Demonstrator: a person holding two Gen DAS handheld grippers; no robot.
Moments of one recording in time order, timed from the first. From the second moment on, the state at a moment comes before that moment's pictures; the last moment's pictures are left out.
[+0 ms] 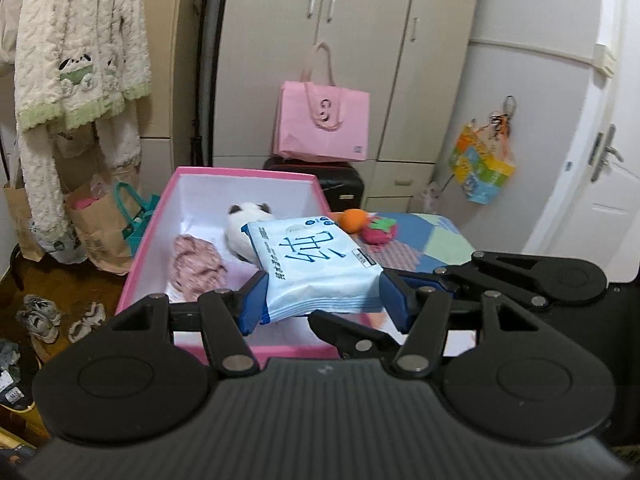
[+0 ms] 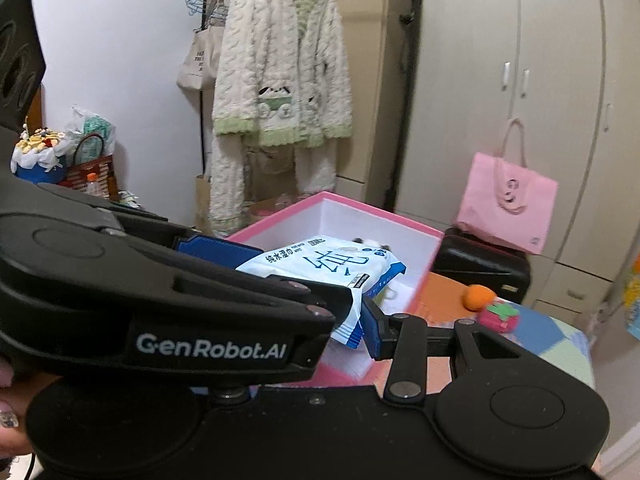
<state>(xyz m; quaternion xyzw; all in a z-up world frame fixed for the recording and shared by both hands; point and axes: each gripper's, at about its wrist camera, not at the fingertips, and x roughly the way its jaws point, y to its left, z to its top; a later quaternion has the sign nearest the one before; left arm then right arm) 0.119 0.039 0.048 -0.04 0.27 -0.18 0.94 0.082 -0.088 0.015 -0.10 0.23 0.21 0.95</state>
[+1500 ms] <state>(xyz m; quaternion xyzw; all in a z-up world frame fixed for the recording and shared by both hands) 0.090 0.051 0.071 0.07 0.33 -0.24 0.91 0.045 -0.141 0.037 -0.10 0.28 0.27 0.92</state>
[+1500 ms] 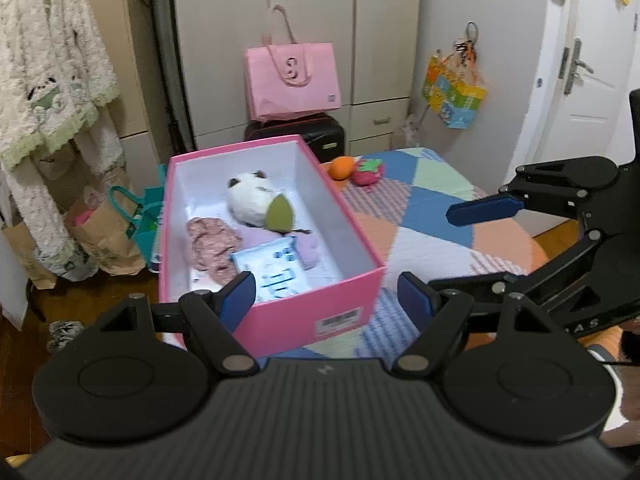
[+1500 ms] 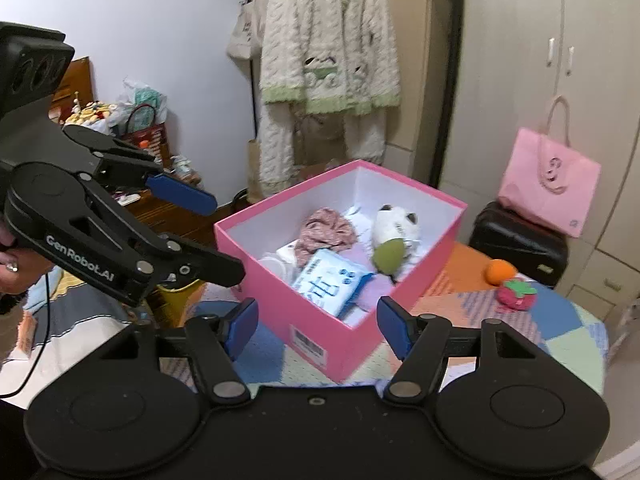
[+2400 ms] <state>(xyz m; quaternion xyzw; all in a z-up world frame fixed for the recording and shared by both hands) 0.212 -0.127 0.057 -0.04 0.30 -0.23 0.93 0.146 -0.304 -0.006 -0.08 0.20 0.20 0.95</state>
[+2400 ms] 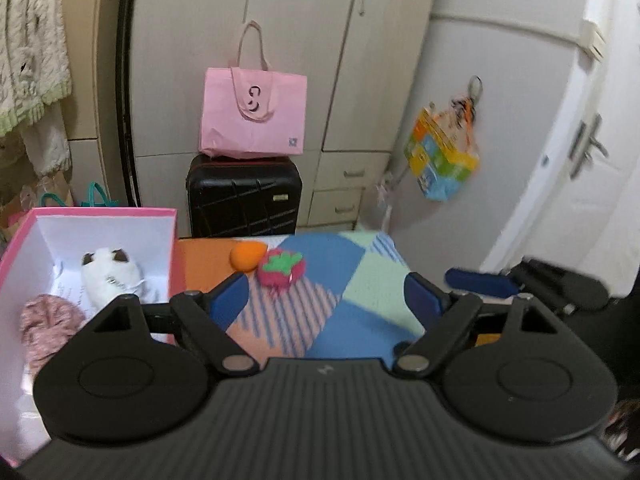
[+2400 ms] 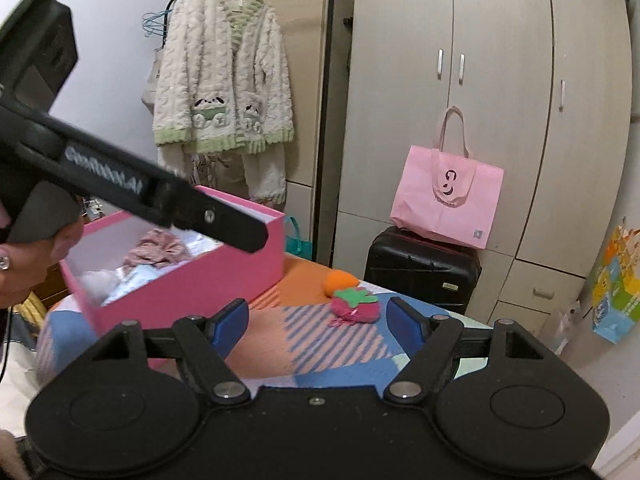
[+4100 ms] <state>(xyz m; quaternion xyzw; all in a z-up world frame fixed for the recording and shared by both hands) 0.391 -0.170 -0.100 -0.21 0.35 0.01 0.91 0.332 -0.291 -0.123 -0.11 0.29 0.27 0.91</state>
